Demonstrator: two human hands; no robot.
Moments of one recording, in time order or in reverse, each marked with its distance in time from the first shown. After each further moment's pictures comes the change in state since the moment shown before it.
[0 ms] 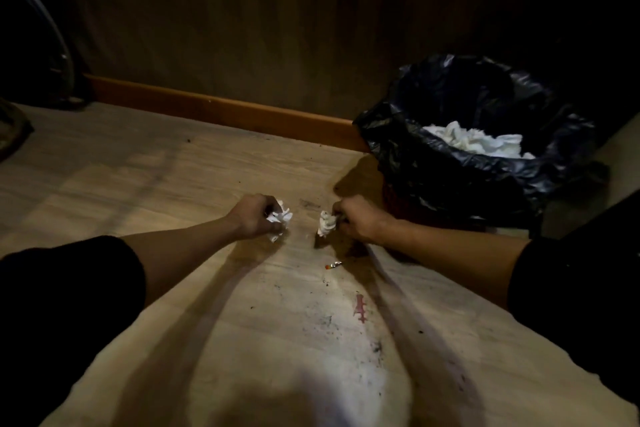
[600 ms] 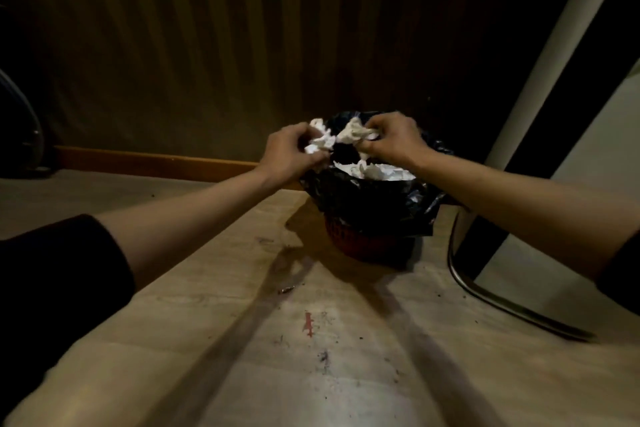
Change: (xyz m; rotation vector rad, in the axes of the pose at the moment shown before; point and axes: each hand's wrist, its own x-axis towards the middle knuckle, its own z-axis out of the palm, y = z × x) left_hand -0.039 0.256 -0.088 -0.303 0.428 0.447; right_hand -0.152 0.035 -0.239 0.253 0.676 0.216
